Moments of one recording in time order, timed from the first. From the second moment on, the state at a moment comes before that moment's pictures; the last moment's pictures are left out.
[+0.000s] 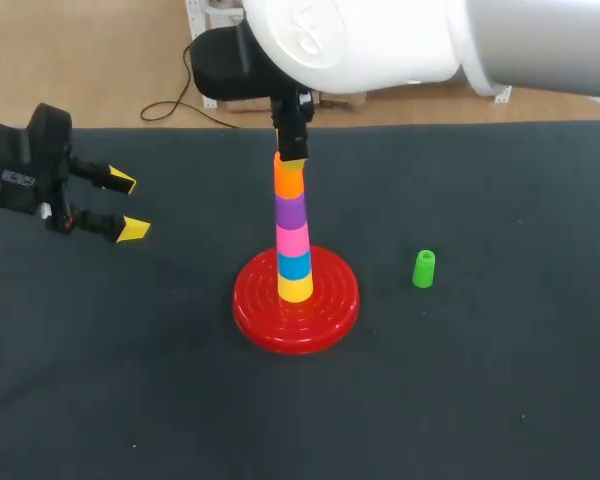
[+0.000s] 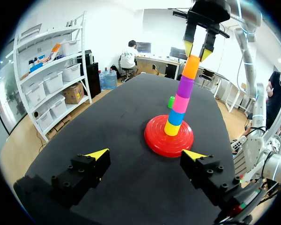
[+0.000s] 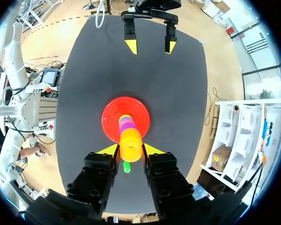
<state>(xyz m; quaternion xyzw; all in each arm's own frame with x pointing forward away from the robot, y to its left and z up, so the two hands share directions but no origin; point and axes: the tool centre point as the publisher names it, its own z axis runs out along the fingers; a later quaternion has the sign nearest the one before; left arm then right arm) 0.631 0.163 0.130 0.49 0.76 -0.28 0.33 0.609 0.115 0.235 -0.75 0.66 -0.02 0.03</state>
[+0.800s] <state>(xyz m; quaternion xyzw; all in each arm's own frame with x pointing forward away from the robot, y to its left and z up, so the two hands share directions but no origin) 0.631 0.163 0.130 0.49 0.76 -0.28 0.33 0.610 0.116 0.229 -0.75 0.66 0.01 0.00</state>
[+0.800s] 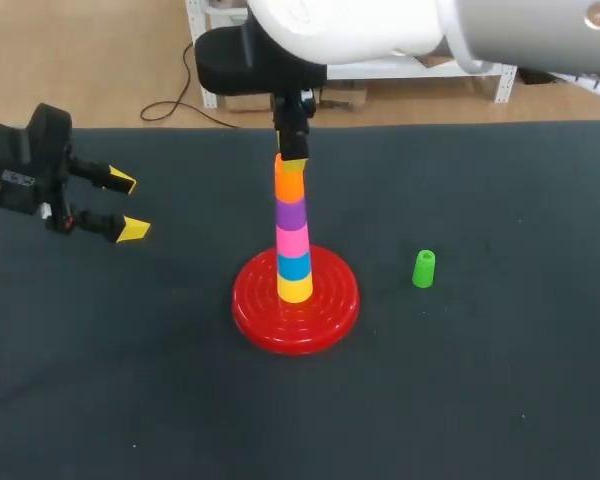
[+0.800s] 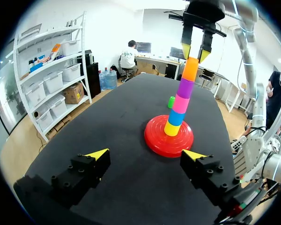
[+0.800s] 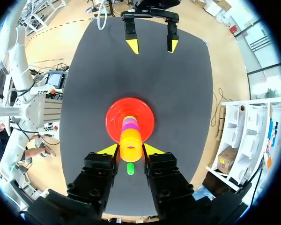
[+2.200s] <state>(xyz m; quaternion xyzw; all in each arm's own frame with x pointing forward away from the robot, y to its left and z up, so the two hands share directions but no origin) 0.631 0.163 0.130 0.49 0.76 -0.28 0.33 0.617 -0.061 0.127 -0.63 0.78 -0.01 -0.04</state>
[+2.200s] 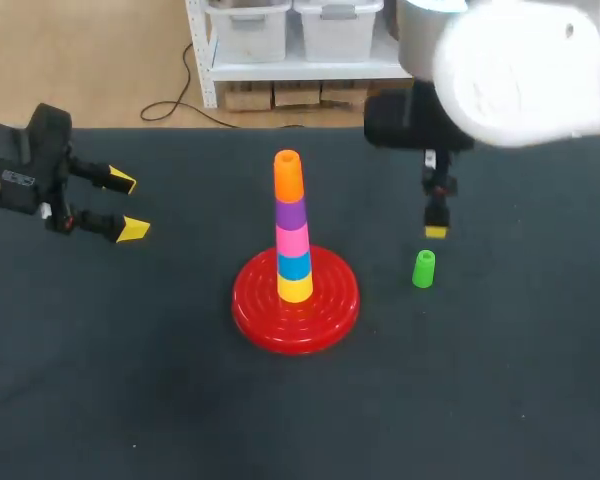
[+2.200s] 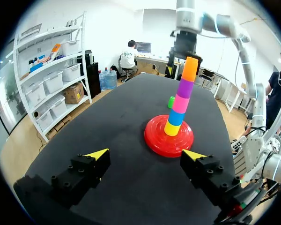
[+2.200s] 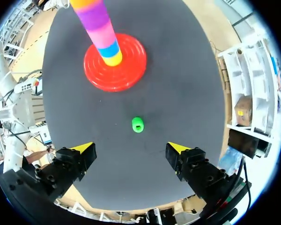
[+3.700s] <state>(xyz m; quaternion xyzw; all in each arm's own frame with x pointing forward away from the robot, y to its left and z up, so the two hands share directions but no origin) 0.631 0.163 0.130 0.49 0.76 -0.28 0.33 0.633 -0.060 0.026 -0.60 0.80 0.02 -0.05</state>
